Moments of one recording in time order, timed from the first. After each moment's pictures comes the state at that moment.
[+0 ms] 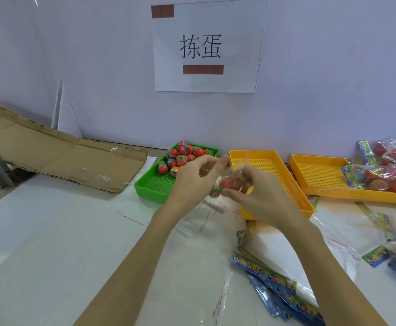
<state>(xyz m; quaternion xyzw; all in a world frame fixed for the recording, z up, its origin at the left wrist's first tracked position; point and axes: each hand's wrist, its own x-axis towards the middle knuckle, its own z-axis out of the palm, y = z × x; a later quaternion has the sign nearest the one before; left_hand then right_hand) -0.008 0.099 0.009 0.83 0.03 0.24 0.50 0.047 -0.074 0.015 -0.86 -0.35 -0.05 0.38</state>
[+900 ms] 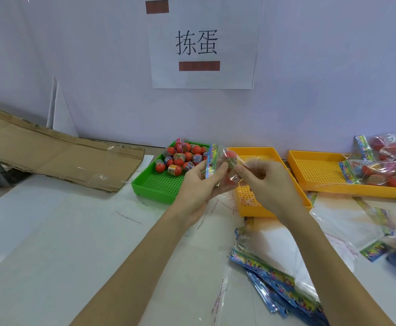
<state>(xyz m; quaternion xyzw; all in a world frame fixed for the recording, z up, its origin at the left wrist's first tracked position) -0.004 0.077 -0.004 0.56 0.04 0.12 0.82 0.048 -0.081 0.023 -0.82 -0.27 -0.05 0.51</state>
